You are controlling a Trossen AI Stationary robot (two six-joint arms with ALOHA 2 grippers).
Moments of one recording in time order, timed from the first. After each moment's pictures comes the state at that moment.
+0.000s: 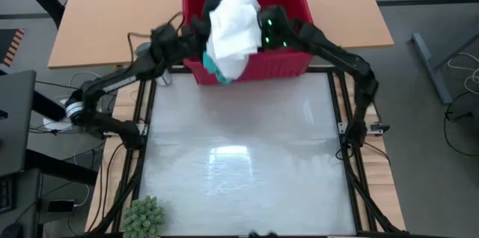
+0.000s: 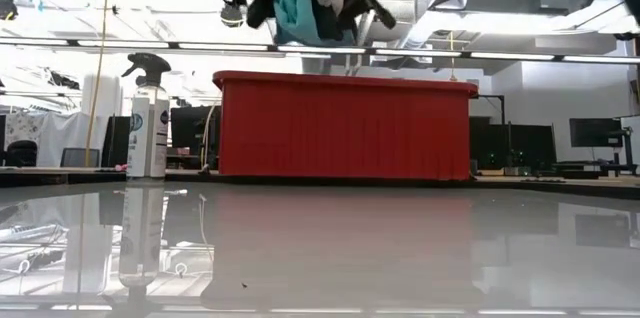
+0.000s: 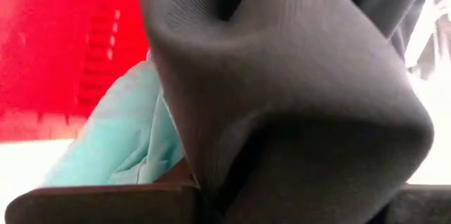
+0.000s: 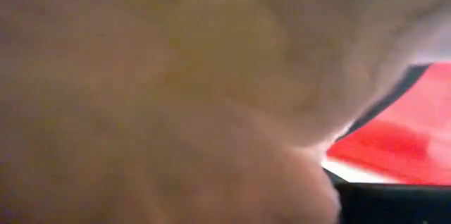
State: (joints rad) left arm 0.62 1.42 1.27 0.18 0.06 -1.64; right arm -0.49 1.88 2.13 -0.78 -0.08 0.78
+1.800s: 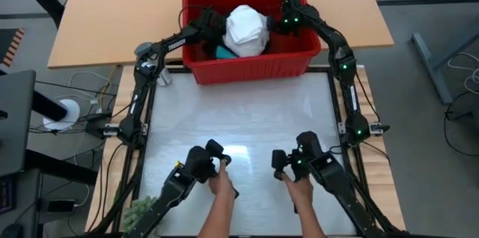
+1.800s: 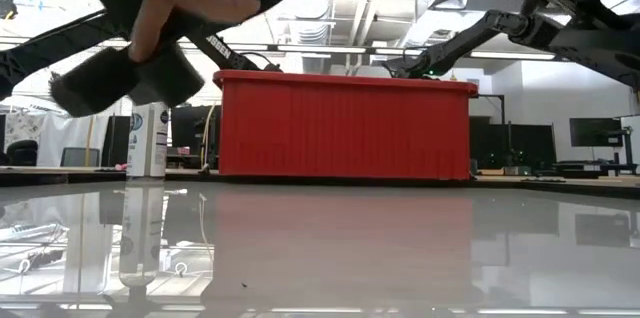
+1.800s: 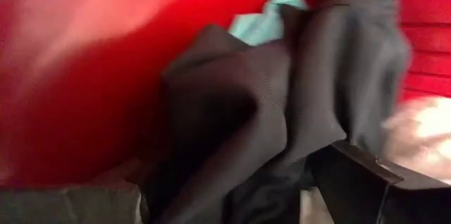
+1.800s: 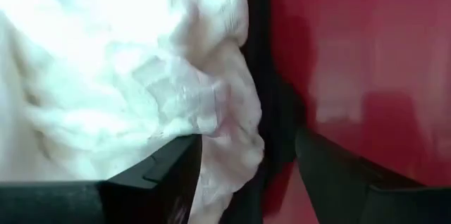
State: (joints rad) left arm 1.01 2.38 1.99 -0.27 0.06 -1.49; right arm -1.12 2.39 2.27 -0.75 -0.37 0.56
